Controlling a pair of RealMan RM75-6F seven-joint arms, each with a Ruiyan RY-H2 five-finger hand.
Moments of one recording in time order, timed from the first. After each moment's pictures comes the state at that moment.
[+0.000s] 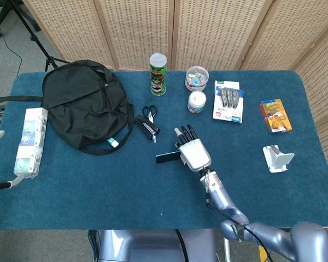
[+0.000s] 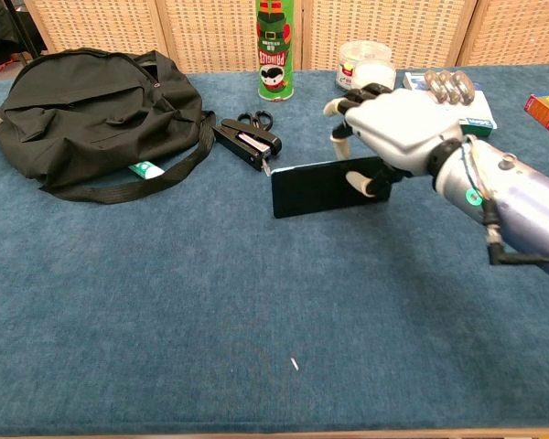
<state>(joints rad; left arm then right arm) -0.14 -0.86 -0.13 -1.97 1.29 1.40 -0.07 0.71 -1.85 0.29 -1.16 -1.37 1.04 -0.57</state>
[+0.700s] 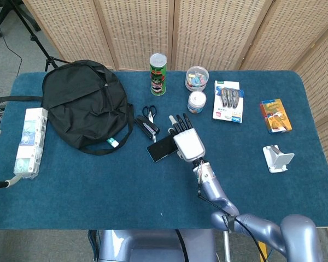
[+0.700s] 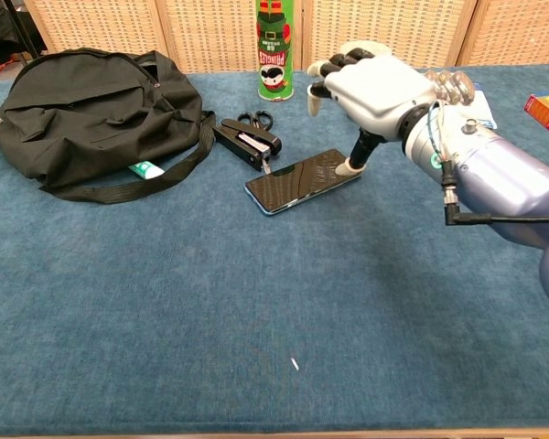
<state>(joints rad) -0.14 -0.85 -0.14 -1.97 1.28 1.40 -0.09 0.79 -1.87 0.33 -1.13 -1.31 1.07 -0.62</state>
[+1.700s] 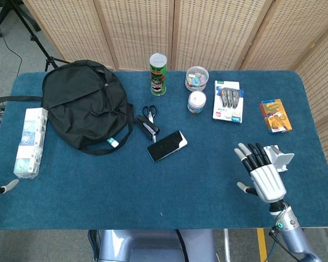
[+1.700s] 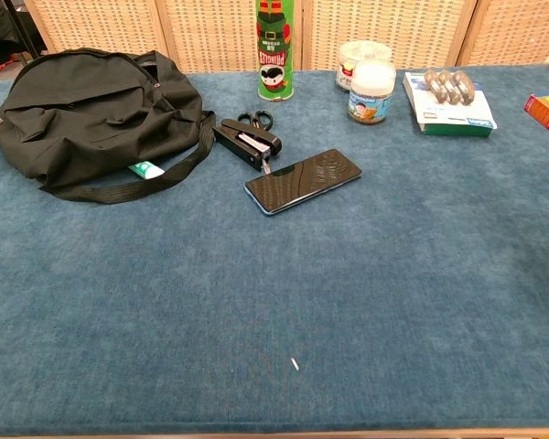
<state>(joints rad) -0.09 -0.87 -0.11 -1.95 1.33 1.46 -0.08 0.33 -1.42 -0.03 -1.30 -1.64 1.59 -0.05</state>
